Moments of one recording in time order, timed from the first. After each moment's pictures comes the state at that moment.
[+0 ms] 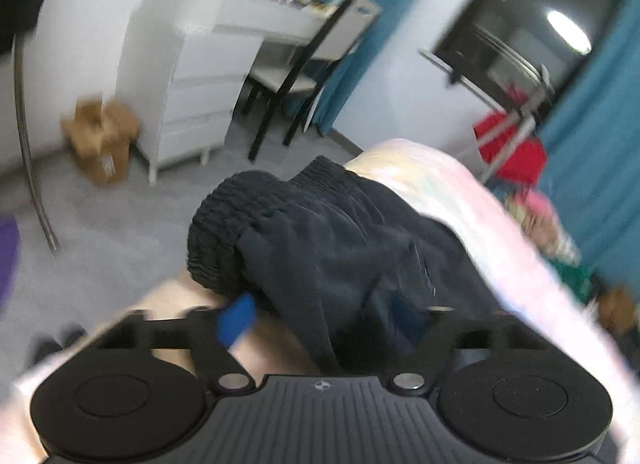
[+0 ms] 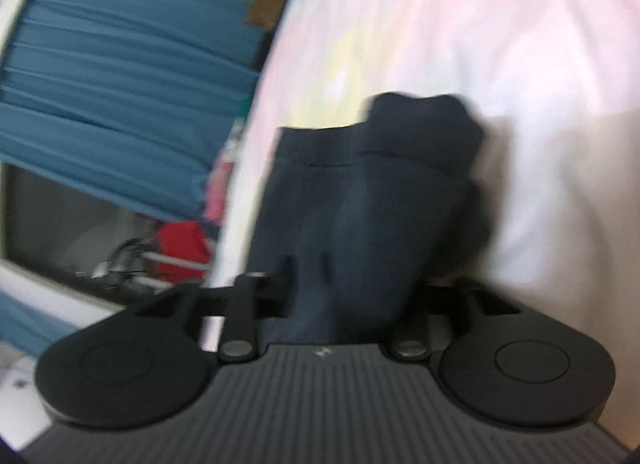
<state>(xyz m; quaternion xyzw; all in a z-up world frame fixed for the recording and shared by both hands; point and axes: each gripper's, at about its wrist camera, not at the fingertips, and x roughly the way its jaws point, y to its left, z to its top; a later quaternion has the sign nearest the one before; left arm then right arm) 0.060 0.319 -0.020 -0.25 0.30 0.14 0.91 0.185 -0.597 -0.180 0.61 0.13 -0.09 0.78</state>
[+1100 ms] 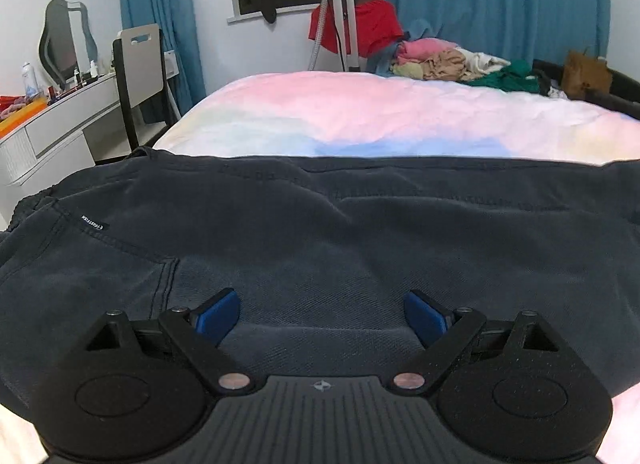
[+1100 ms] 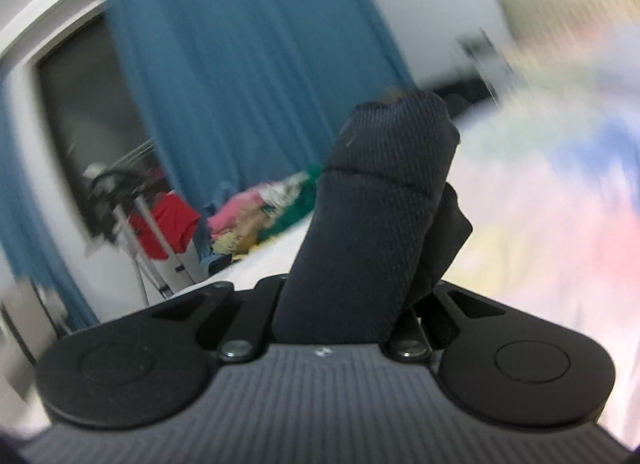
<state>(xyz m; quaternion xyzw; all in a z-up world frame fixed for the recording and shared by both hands) 0.175 0.007 -0.086 0.04 0.34 0.03 0.94 0.202 -0.475 -0.038 0.17 0.06 -0.14 0.97</state>
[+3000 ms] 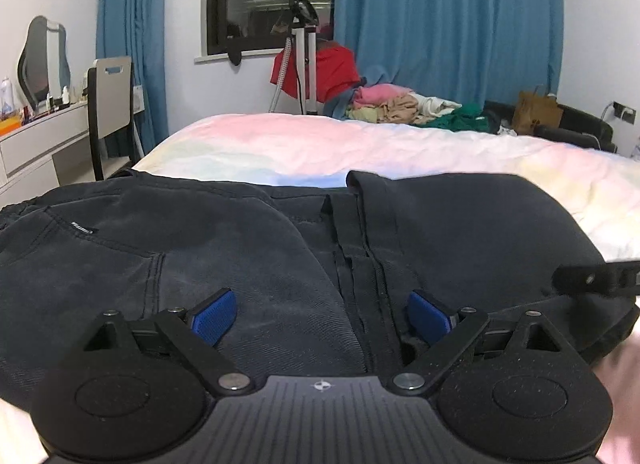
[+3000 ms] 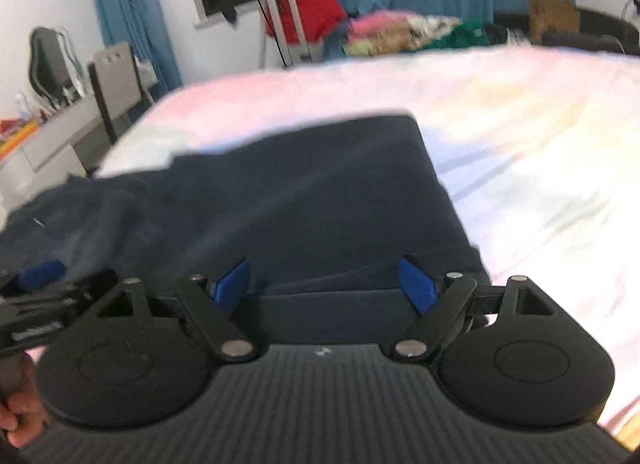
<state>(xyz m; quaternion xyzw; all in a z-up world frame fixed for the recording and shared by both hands) 0.127 0.023 -0.088 0.02 0.28 -0.04 0.96 0.186 -0.272 -0.101 0.09 0.33 0.05 0.94</state>
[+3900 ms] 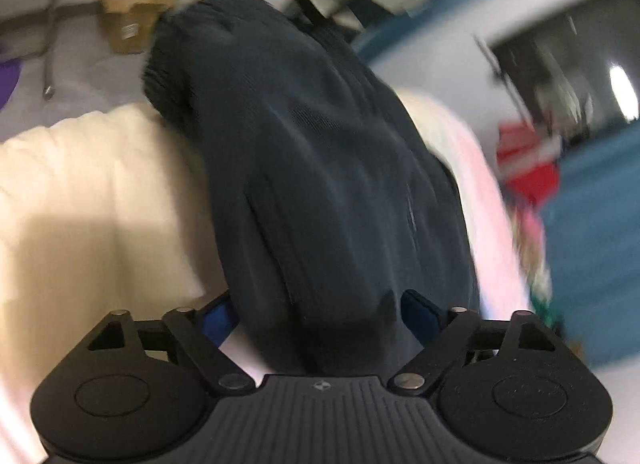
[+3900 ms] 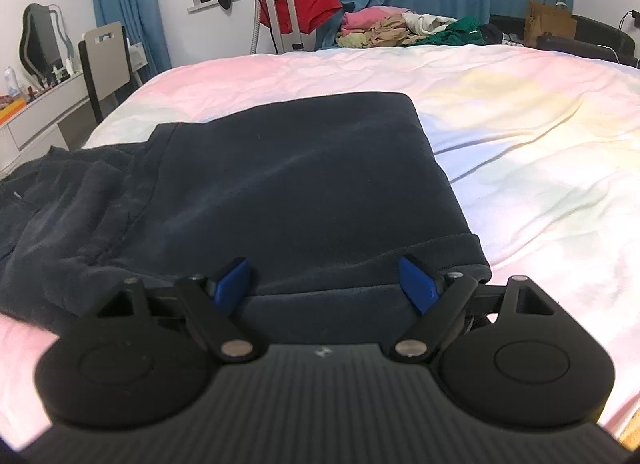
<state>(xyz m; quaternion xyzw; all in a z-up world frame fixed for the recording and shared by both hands) 0.111 0.282 -0.092 -0.48 0.32 0.16 0.80 0.191 -0.259 -0.110 0.07 0.33 0.03 0.94</state>
